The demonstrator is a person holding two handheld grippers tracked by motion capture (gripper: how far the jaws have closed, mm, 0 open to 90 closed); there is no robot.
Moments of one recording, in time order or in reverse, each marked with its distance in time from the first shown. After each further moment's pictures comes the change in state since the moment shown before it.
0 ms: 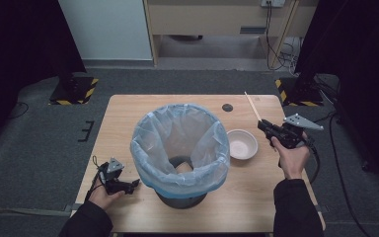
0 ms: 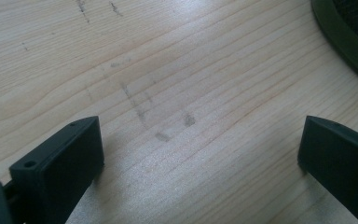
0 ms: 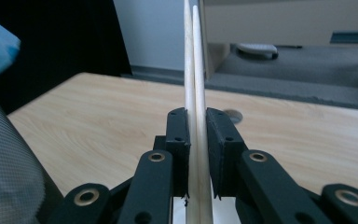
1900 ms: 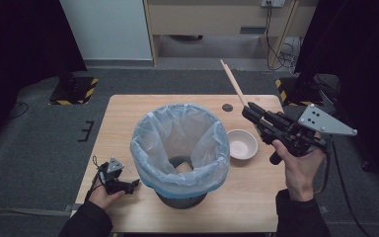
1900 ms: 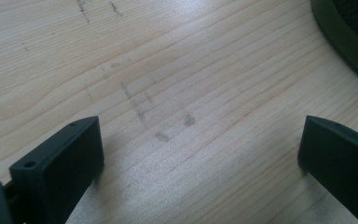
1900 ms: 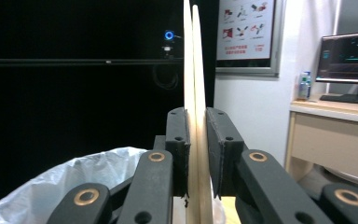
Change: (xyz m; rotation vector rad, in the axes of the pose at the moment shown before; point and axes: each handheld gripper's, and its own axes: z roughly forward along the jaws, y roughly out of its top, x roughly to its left) left arm 0.000 0.000 0.000 0.000 0.000 0.000; right arm 0.121 0.098 -0.088 -0.370 0.372 -0.178
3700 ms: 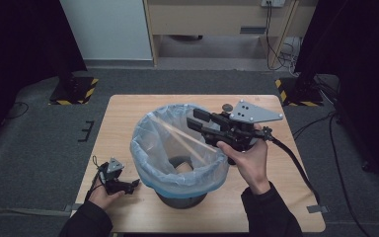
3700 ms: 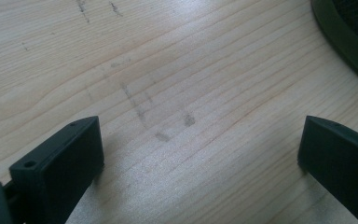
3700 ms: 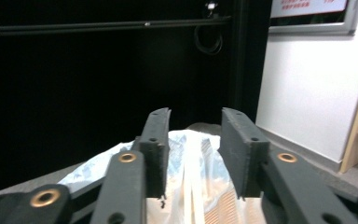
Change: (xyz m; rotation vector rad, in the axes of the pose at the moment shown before) left arm 0.000 0.000 0.000 -0.002 -0.001 -0.001; right arm 0.047 -0.021 0.089 0.162 0.168 0.041
